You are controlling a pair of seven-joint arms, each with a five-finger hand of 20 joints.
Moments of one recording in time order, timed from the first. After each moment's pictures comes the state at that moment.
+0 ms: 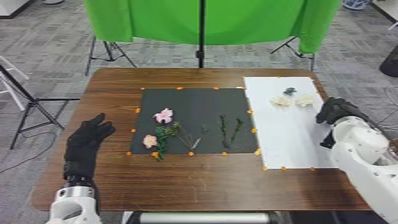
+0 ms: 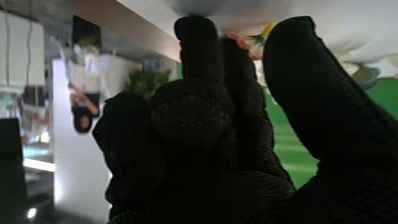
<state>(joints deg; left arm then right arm) 124.6 -70.2 -92.8 -118.3 54.6 16.6 14.7 -84.7 -43.3 72.8 -90.7 -127.6 -4.2 34.6</state>
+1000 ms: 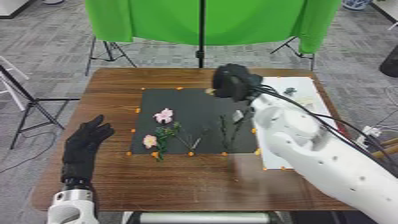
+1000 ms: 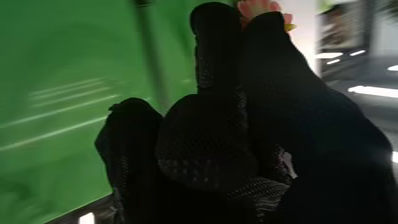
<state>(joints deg) 126.3 -70.4 -93.3 -119.8 54.7 16.9 14.6 -57.3 -50.1 38.6 -103.5 -124.1 1.7 13.7</state>
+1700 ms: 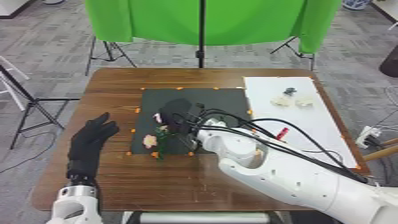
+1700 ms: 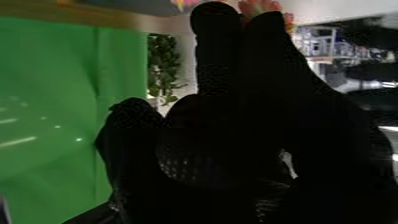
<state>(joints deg) 124.5 -69.7 -92.0 -119.0 54.9 16.2 13.6 -51.1 -61.7 19.9 -93.9 -133.6 2.3 11.4</state>
